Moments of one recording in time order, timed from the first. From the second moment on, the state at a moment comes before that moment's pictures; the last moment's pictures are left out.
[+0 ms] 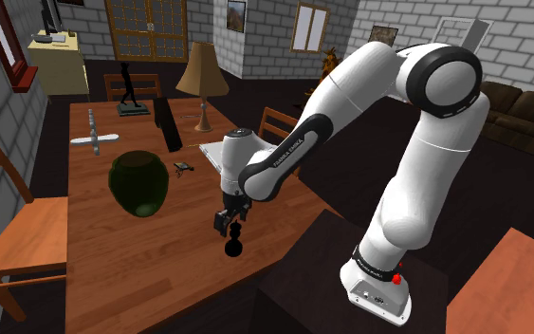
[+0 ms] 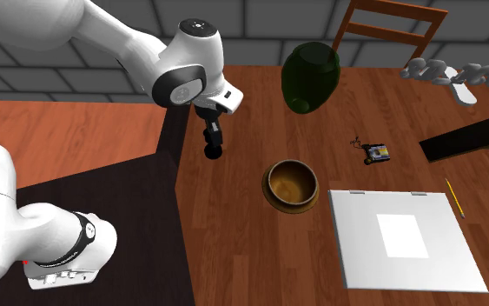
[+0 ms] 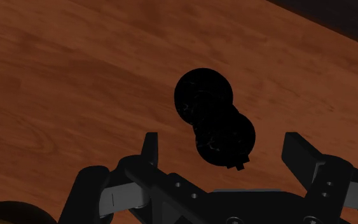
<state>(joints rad) 0.15 0.05 0.28 -2.52 0.03 2.54 0.39</state>
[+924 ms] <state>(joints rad) 0.15 0.05 0.28 -2.52 0.03 2.54 0.39</state>
